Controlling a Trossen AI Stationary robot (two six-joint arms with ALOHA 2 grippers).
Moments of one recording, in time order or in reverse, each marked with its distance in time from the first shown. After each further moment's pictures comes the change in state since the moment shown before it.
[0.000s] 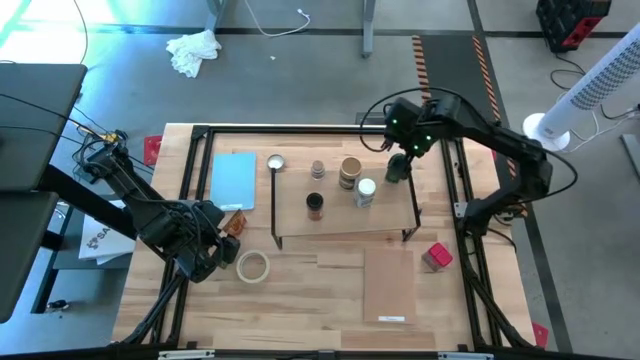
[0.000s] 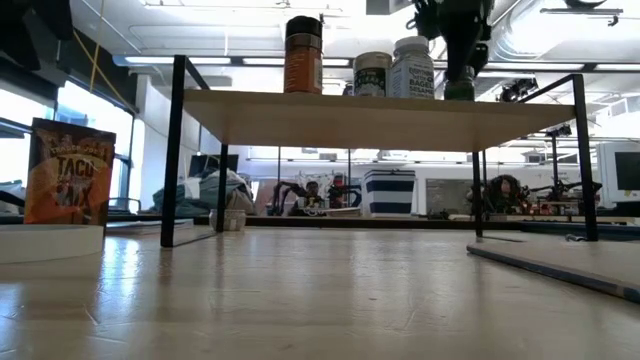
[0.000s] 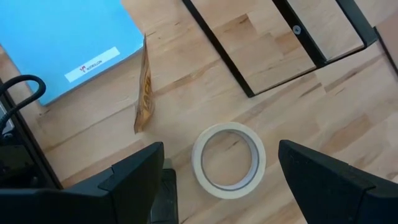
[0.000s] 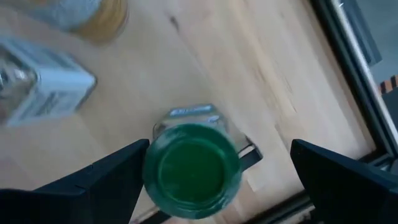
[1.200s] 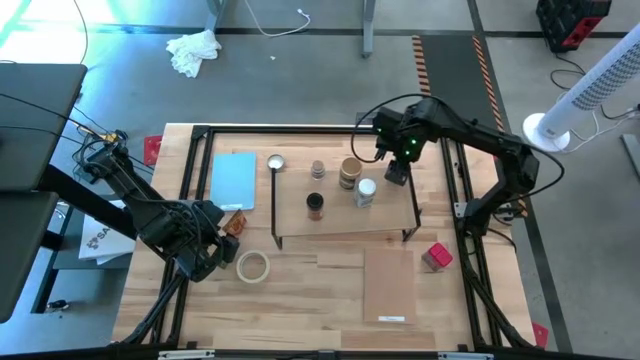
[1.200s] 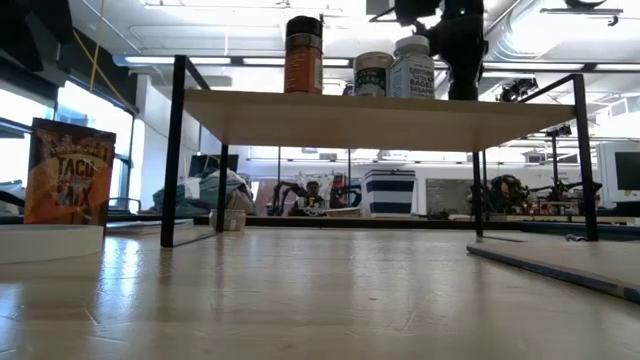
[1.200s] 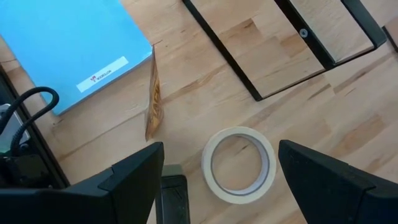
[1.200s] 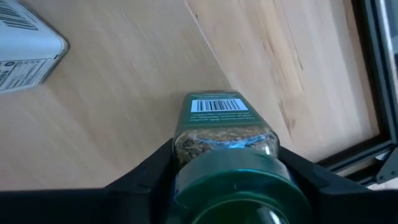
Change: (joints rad) left arm 0.000 0.000 0.000 -0.032 -0.013 0.026; right arm 0.002 0.087 -0.002 -0.070 0.009 -0.041
